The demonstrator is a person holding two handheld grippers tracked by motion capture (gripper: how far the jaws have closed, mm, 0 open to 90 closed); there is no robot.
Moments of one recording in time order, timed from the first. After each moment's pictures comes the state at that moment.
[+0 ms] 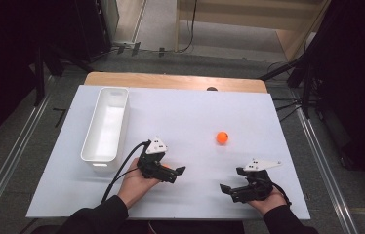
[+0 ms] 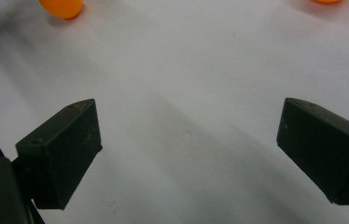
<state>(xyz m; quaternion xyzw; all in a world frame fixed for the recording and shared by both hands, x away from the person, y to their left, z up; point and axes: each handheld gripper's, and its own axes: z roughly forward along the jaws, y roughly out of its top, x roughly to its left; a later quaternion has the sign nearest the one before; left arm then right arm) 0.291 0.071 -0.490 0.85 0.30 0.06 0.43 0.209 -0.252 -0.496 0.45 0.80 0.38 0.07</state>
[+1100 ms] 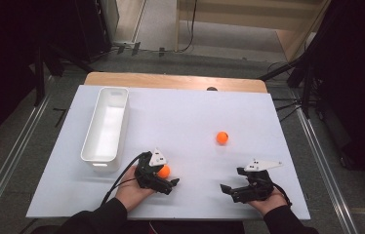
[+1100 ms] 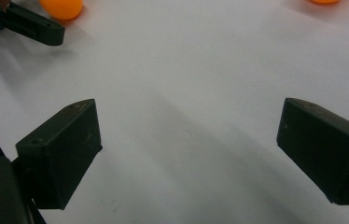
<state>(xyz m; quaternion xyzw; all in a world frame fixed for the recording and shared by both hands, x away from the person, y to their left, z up) 0.275 0.077 -0.515 0.89 0.28 0.10 0.36 0.208 -0.253 -0.496 0.45 0.80 0.38 0.07</state>
